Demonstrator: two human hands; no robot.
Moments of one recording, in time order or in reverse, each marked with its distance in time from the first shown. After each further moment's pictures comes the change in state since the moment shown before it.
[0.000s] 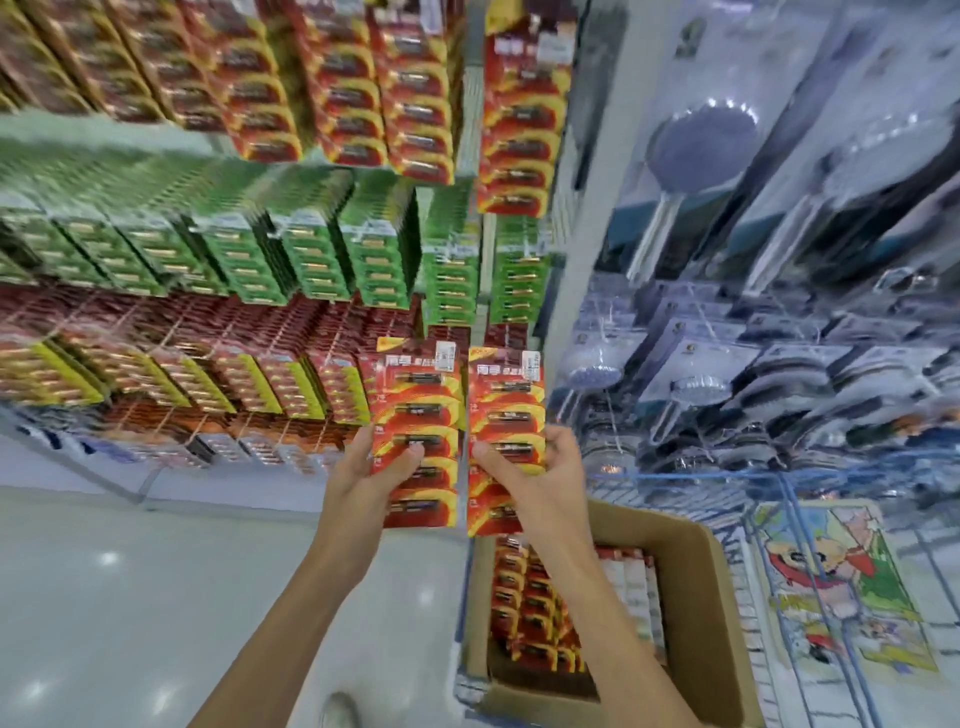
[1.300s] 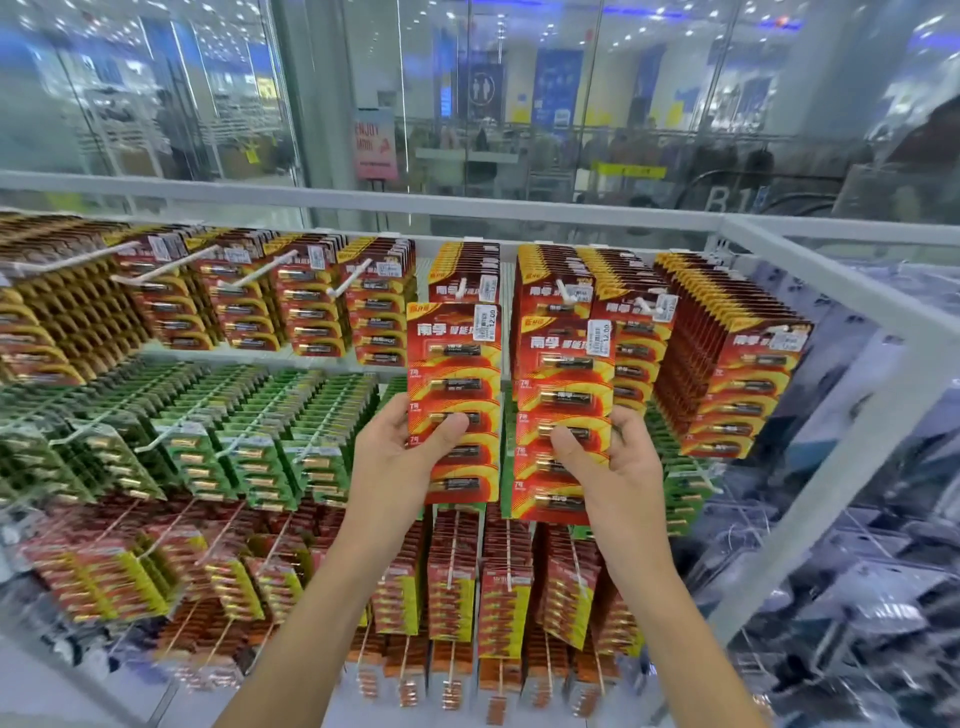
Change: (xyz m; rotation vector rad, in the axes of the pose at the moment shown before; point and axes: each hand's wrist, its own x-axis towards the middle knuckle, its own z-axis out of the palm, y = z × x) left_hand 0.177 0.249 -0.143 -0.002 -0.103 0.412; right_hand 0.093 -0.187 0.236 0.103 0.006 -0.500
